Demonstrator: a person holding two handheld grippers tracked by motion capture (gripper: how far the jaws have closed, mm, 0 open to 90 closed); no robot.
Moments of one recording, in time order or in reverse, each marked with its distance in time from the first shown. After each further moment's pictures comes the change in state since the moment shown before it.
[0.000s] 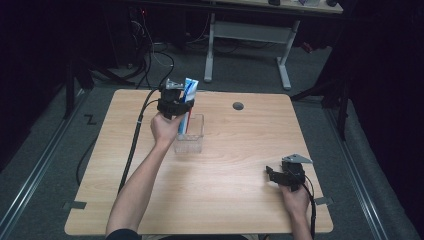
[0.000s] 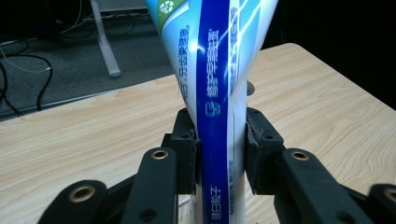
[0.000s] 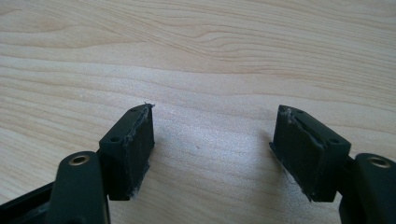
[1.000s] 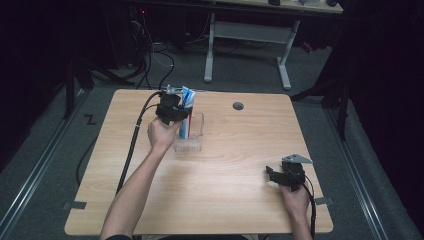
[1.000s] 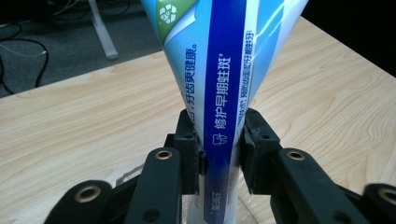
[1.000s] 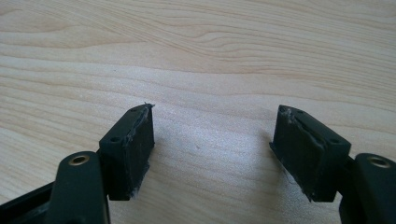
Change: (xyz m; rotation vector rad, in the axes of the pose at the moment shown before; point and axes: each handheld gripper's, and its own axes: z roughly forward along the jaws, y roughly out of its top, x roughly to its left) left arm -0.003 -0.014 -0.005 0.085 -0.005 0.026; right arm 0.000 0.000 0.000 -0.001 0.000 -0.002
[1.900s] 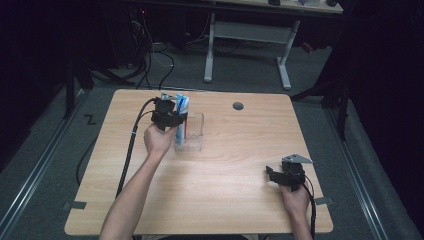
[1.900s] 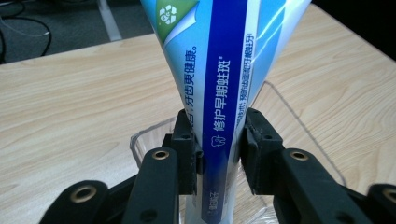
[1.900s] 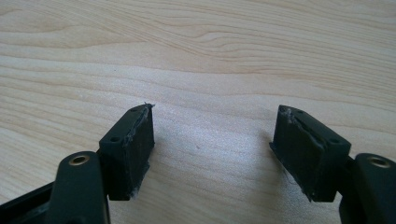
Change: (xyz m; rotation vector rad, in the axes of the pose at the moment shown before) left arm 0.010 -0.022 0.002 0.031 0.025 -0.050; right arm 0.000 0.000 0.000 0.001 0.000 0.002
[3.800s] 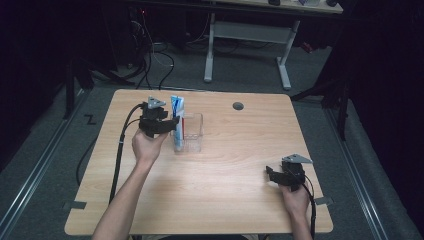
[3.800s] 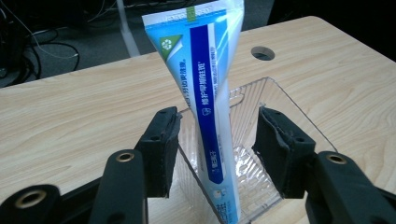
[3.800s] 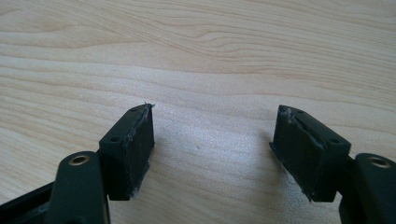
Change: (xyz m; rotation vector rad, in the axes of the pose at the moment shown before) left arm 0.002 -0.017 -0.045 -0.094 0.056 0.042; right arm 0.000 0.000 0.000 0.000 0.000 0.000
